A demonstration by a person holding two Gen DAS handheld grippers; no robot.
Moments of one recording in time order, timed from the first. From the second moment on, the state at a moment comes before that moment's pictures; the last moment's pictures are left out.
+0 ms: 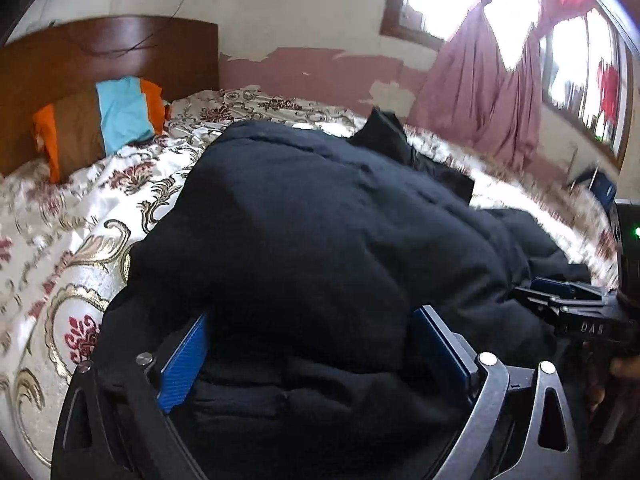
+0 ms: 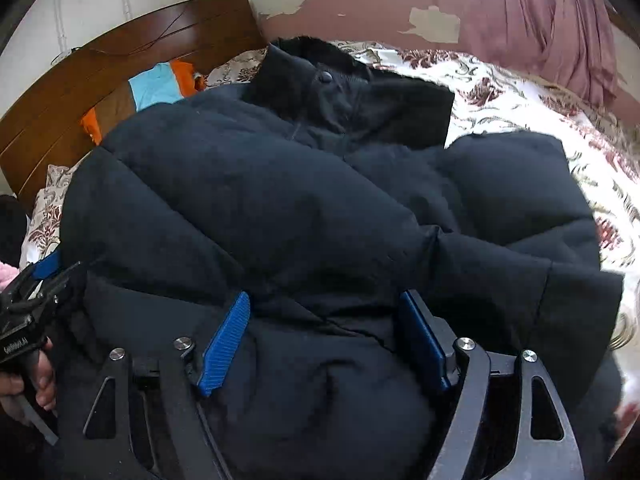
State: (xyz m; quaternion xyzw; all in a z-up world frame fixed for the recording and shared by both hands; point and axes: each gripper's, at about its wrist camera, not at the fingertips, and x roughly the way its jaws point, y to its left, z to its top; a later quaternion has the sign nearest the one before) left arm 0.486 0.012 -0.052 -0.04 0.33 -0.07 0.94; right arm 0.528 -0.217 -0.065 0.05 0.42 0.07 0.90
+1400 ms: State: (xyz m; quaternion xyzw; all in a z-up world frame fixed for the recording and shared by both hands) left arm 0.458 0.013 -0.050 -0.02 0.38 -0.07 0.92; right arm 0.453 -0.220 -0.050 0.04 0.40 0.01 0.91
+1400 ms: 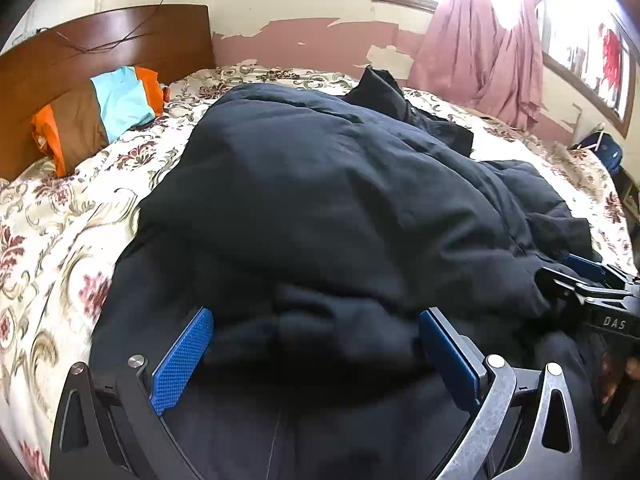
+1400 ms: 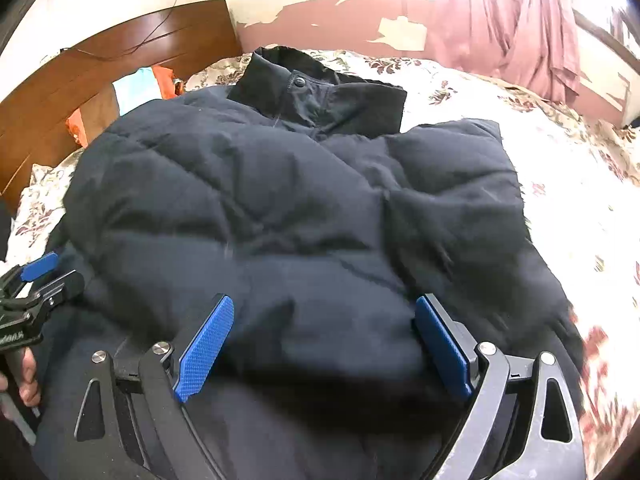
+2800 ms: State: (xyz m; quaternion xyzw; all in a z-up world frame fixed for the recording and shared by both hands) left arm 0.579 -0.040 0.072 -0.04 0.54 -0.06 0.84; right arm 0.541 -0.360 0.049 0.20 0.43 0.01 0.88
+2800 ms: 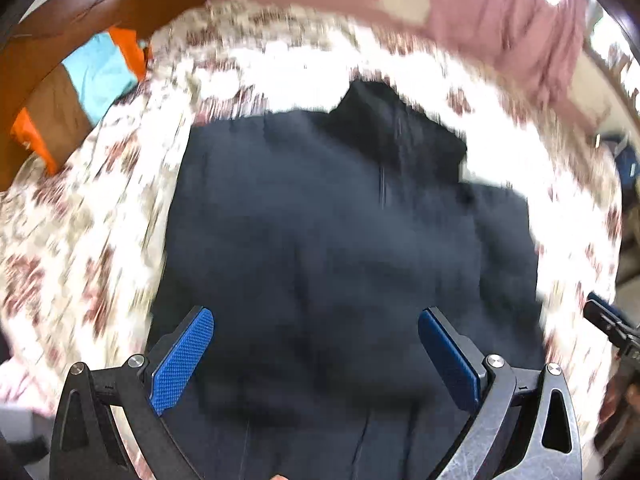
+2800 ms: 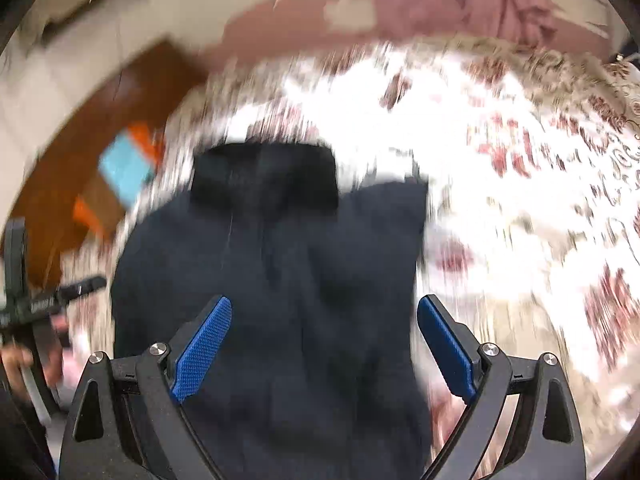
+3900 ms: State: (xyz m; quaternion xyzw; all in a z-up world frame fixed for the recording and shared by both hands) left arm 0.708 -0.047 0.033 -0.14 0.38 -0.12 0.91; right arm 0.645 -0.340 0.001 0.22 0.33 0.04 0.92
